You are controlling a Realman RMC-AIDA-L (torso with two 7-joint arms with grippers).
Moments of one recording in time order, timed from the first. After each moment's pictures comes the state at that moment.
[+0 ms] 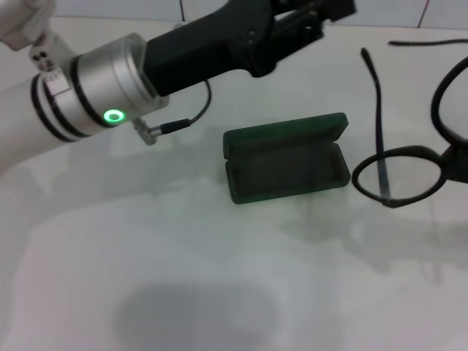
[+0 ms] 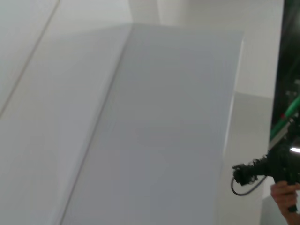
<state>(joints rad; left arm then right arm) -0.62 -2.07 1.34 0.49 0.91 1.66 -1.28 0.49 1.98 -0.76 -0.53 -1.57 -2.15 1.18</state>
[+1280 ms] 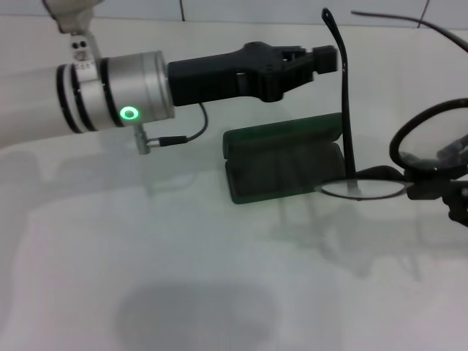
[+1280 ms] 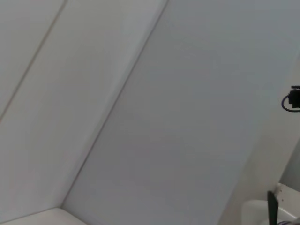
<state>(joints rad) -0.68 -2.04 1.27 0.48 1.20 1.49 -1.53 0.56 1.99 -0.89 -0.61 -1.53 -2.15 0.92</state>
